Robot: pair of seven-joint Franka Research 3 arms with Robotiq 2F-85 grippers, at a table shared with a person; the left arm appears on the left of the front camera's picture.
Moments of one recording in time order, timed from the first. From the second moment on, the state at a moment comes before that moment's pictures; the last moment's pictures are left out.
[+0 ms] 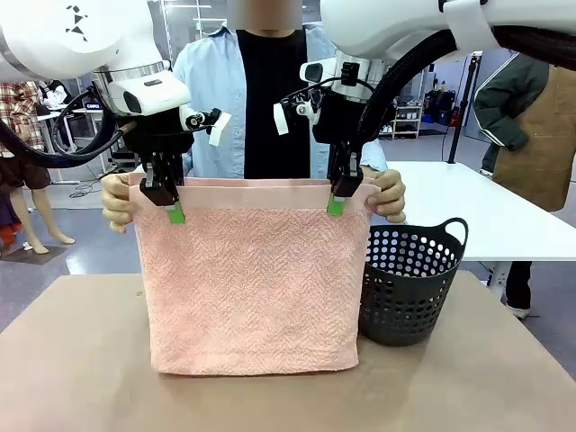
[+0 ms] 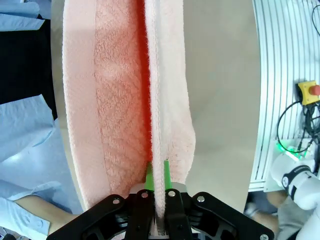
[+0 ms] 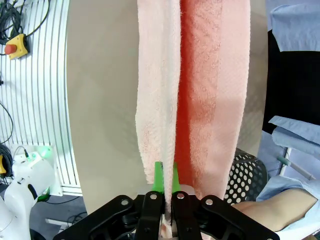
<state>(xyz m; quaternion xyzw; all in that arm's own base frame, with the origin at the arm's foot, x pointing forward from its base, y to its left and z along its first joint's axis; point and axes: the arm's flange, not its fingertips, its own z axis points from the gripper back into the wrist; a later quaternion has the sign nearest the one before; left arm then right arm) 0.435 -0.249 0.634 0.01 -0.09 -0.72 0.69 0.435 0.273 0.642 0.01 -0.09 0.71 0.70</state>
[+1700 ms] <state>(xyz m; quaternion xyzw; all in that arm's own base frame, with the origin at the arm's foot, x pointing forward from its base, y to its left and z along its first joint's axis) 0.431 -0.248 0.639 0.01 -0.10 -0.72 0.68 0.431 0.272 0.646 0.01 -0.09 0.71 0.70</state>
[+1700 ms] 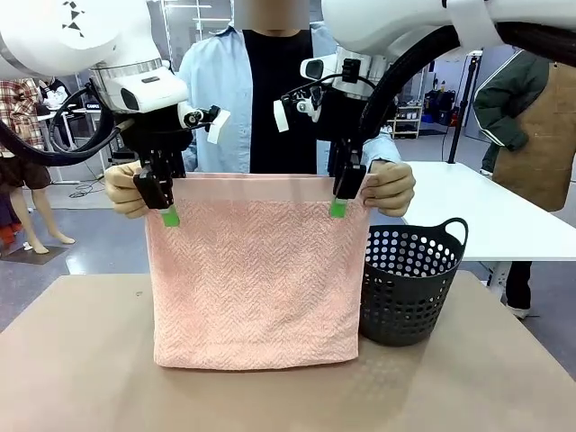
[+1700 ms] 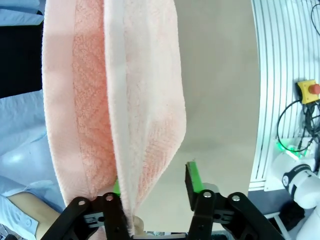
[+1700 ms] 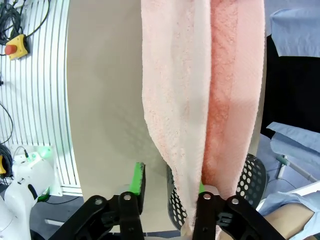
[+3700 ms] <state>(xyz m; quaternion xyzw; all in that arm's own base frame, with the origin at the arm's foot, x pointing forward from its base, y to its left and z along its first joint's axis) 0.472 -0.244 0.682 -0.01 -0.08 -0.71 0.70 0.463 0.289 0.695 0.00 -0.09 0.74 0.67</state>
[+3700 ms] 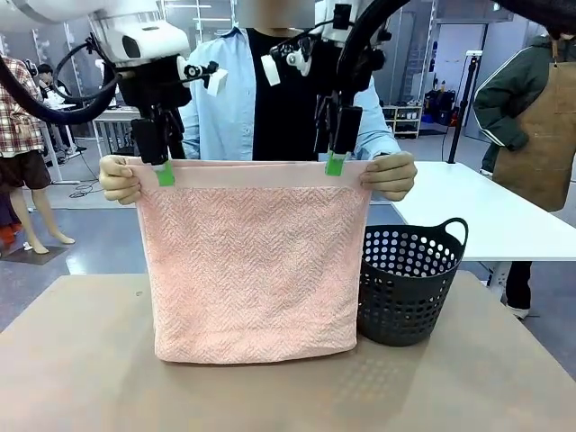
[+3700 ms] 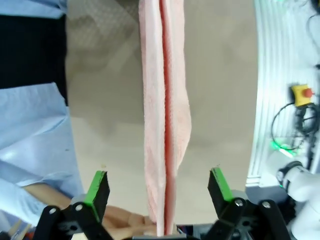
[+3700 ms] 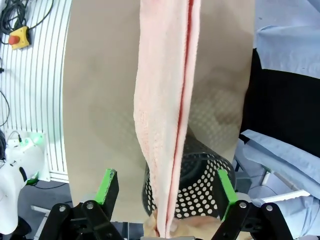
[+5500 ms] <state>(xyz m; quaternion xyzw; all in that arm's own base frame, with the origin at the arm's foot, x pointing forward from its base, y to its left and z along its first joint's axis) 0.464 -0.248 0.669 -0.01 -0.07 -0.71 0.70 0.461 0.291 0.676 -0.02 -0.06 0.73 0.68</state>
